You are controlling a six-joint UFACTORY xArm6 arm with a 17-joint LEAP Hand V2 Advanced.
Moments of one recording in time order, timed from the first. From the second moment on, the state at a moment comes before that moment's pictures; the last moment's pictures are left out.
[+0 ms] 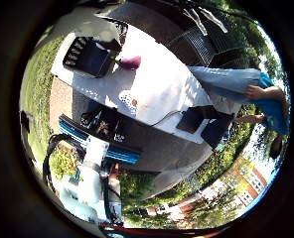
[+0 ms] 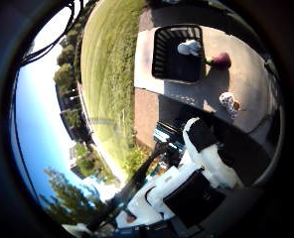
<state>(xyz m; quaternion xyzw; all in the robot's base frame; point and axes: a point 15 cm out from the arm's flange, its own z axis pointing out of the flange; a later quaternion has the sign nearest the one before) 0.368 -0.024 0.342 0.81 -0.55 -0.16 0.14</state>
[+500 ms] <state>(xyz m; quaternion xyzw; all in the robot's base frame) 0.327 -0.120 0.147 0.76 -0.61 -0.15 0.14</state>
